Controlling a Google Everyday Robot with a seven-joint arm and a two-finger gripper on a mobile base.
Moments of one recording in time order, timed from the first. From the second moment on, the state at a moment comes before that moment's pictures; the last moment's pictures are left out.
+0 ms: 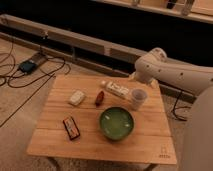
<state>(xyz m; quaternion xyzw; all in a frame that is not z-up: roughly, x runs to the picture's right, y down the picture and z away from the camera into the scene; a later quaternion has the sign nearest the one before) 0.213 -0.024 0.820 -0.05 0.14 0.80 0.57</state>
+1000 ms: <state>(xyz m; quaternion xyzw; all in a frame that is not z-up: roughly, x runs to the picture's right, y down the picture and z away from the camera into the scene) 0.044 0.010 0.719 -0.17 0.03 0.71 0.69</state>
